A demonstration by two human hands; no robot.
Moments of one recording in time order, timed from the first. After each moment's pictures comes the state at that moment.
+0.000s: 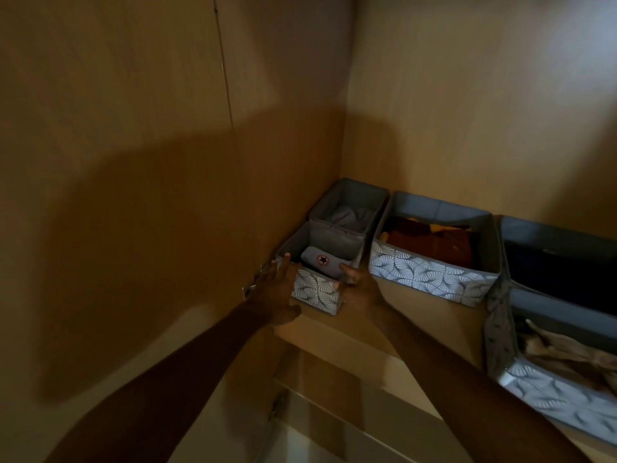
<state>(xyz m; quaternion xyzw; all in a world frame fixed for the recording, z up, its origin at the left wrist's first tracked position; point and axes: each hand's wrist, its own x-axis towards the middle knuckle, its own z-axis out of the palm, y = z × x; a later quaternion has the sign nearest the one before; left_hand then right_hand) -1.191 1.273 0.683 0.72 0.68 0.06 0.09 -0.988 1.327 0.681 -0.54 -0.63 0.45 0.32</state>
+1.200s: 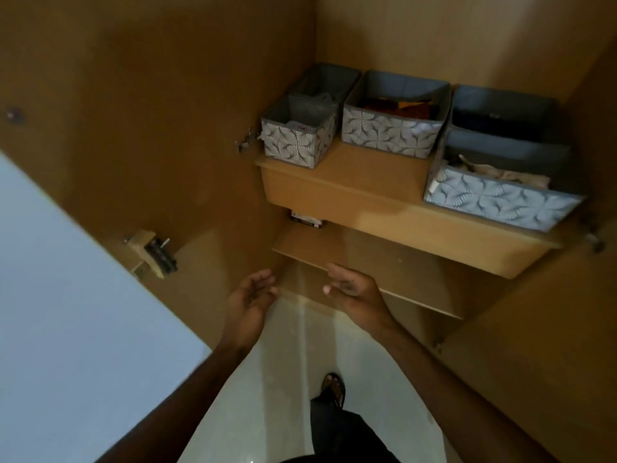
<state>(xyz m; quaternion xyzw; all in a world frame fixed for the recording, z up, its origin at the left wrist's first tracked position) -1.093 0.870 0.613 0.39 0.60 0.55 0.44 -0.883 0.932 0.621 -0.49 -0.60 0.54 0.32</state>
